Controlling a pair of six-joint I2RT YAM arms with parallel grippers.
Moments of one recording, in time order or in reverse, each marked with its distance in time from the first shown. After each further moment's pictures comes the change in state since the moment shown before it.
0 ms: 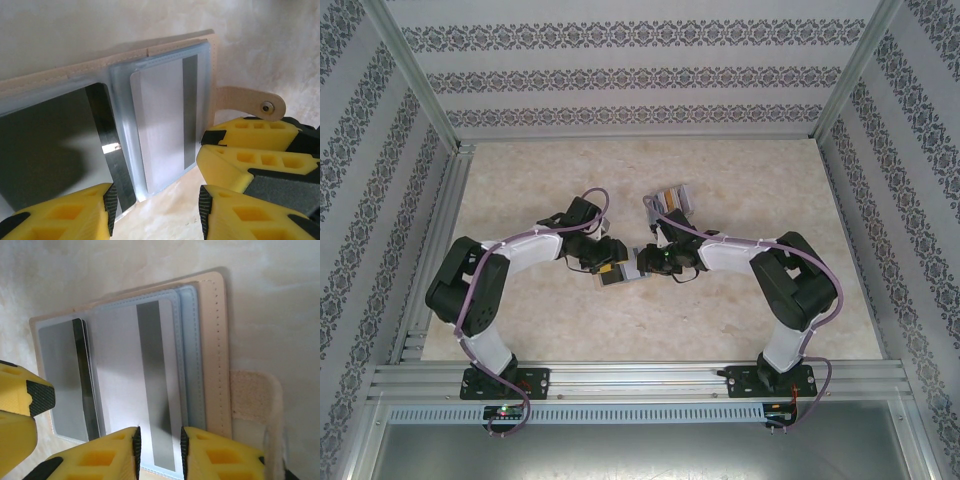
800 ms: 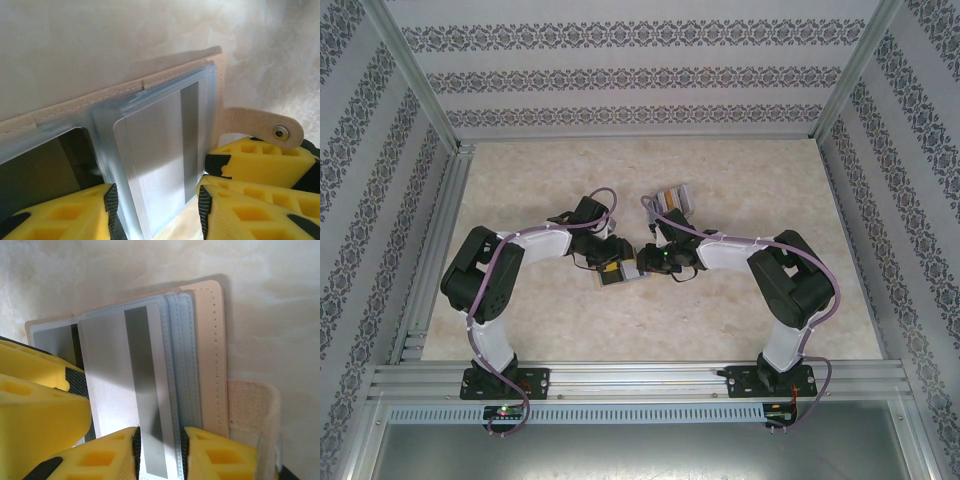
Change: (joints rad) left arm -0.012 0.104 0.049 0.049 0.008 -0.011; right arm 0.000 0.018 0.013 0.006 -0.002 -0.015
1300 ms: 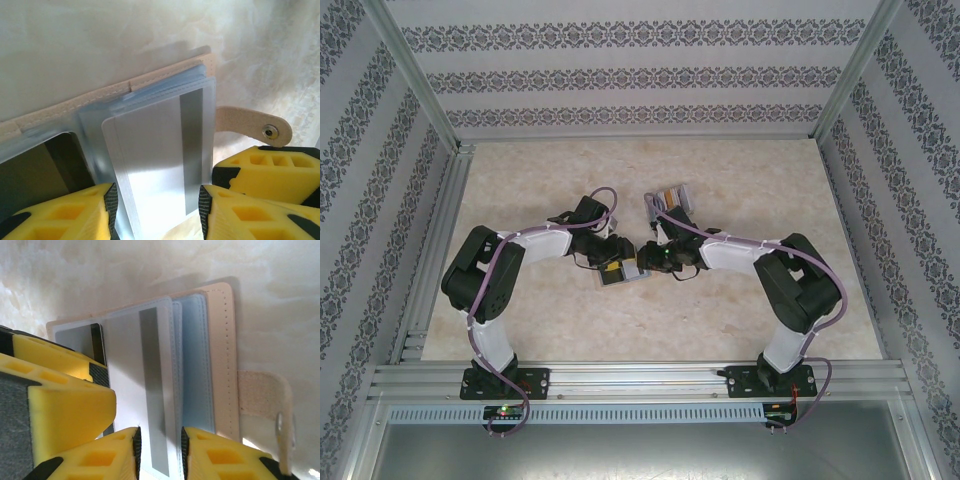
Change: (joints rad) left arm 0.000 0.005 0.000 0.023 0.025 -0.001; right arm 0.000 -0.046 0.003 -0.027 -0.007 0.019
